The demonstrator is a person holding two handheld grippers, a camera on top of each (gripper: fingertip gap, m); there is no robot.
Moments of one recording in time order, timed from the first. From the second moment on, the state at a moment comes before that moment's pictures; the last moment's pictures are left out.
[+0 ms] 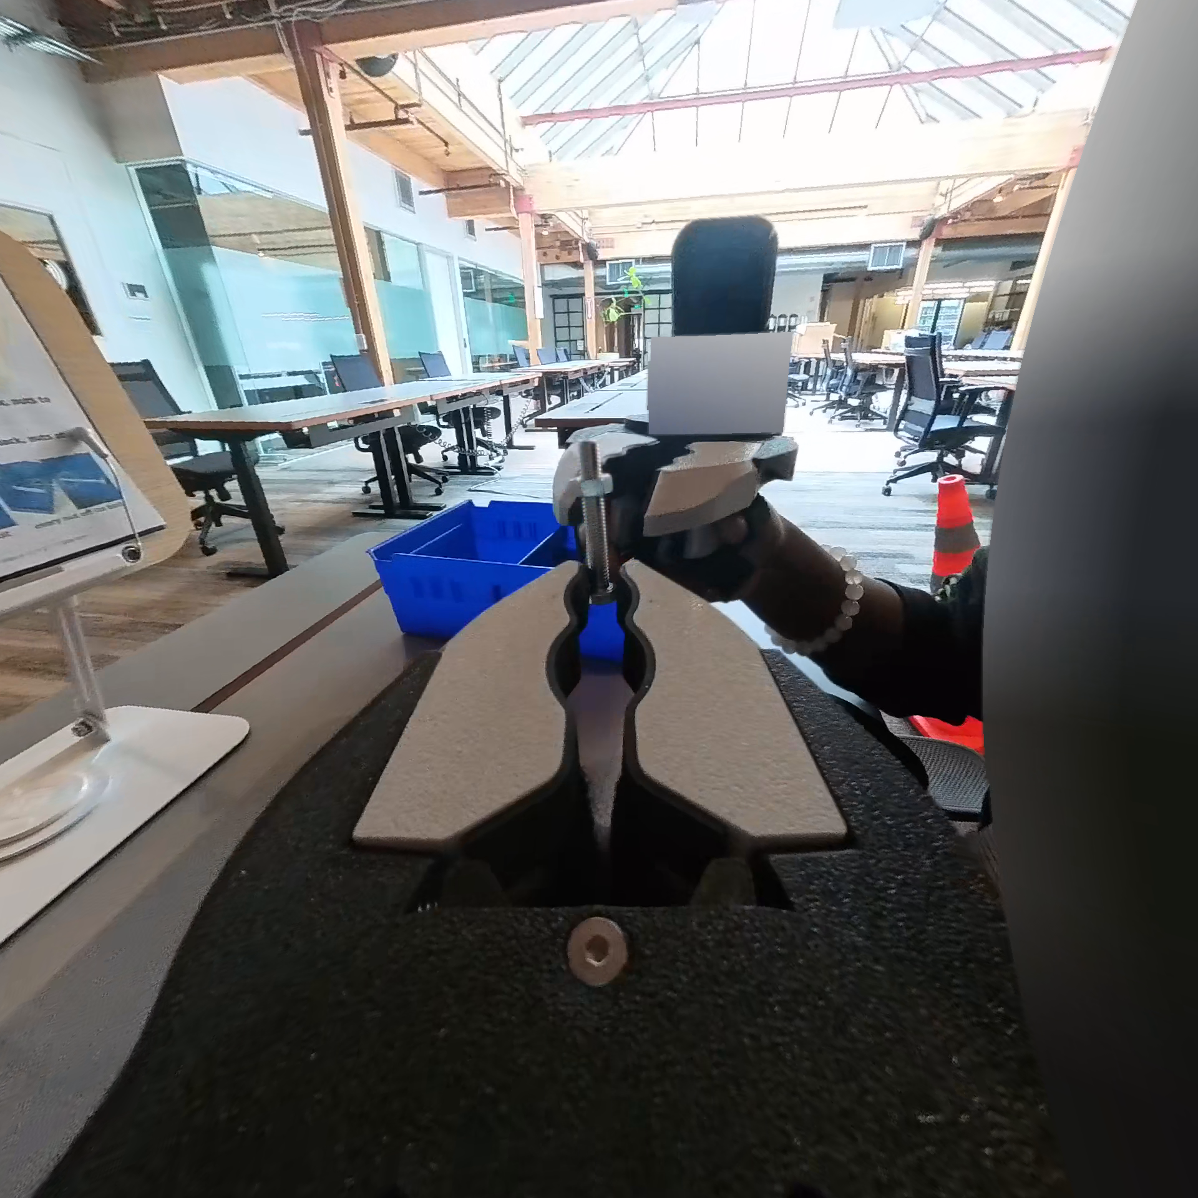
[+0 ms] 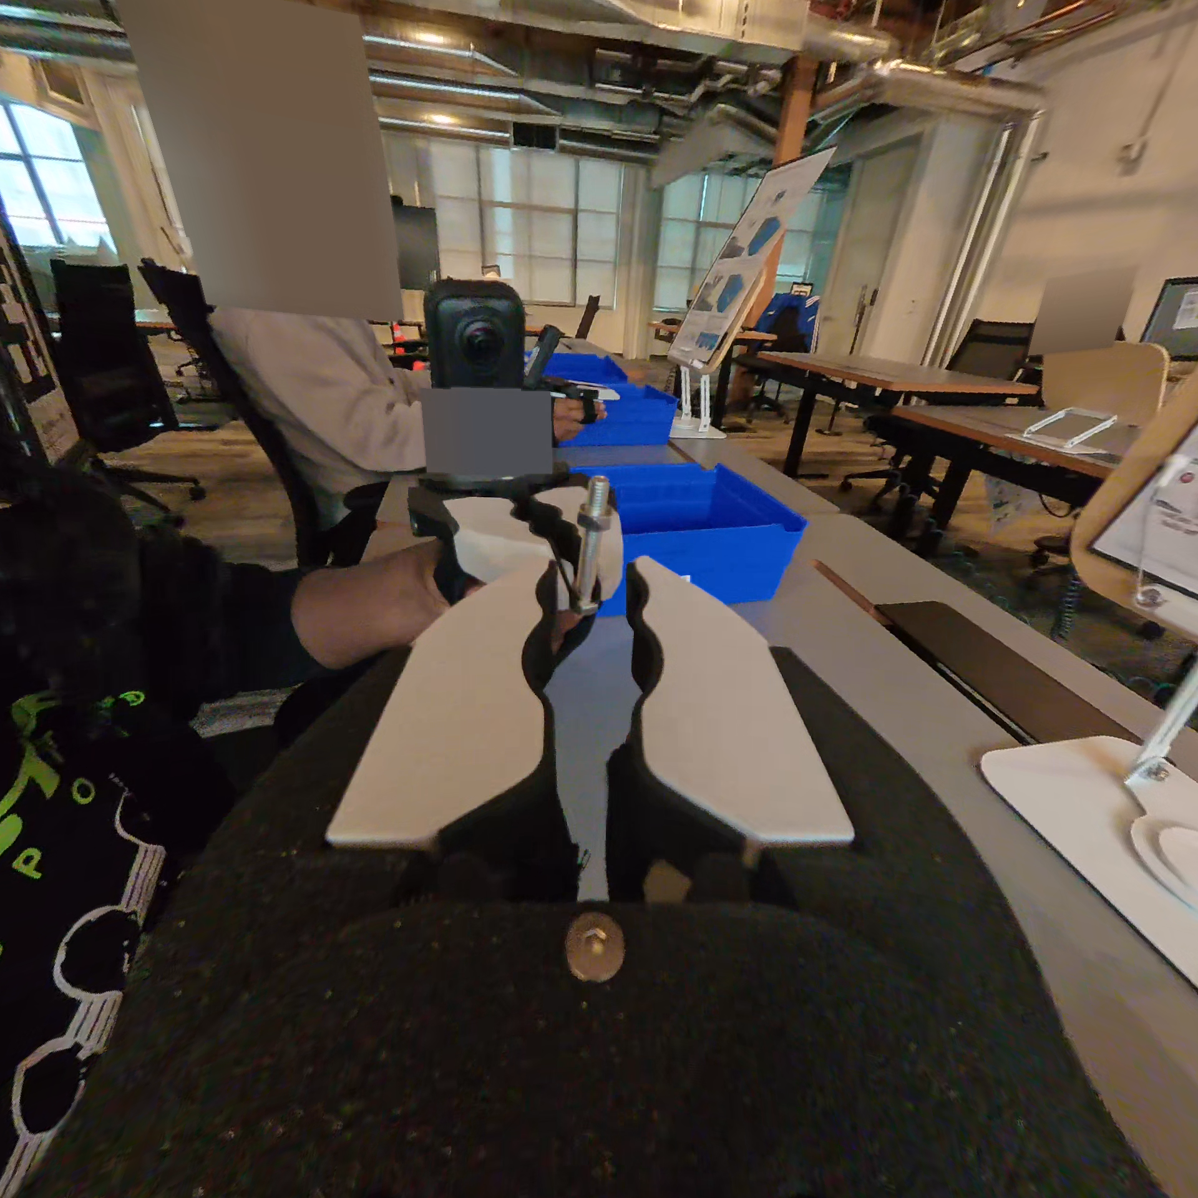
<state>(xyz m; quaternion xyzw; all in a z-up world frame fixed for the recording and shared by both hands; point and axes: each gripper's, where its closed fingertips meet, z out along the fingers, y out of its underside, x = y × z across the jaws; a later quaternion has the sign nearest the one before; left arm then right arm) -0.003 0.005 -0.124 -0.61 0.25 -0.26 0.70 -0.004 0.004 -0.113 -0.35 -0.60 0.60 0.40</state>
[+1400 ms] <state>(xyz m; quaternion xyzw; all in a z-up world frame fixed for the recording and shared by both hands) 0.009 0.018 -0.155 -0.67 0.27 -0.22 0.66 -0.020 -0.003 -0.124 -0.35 -0.60 0.62 0.37</state>
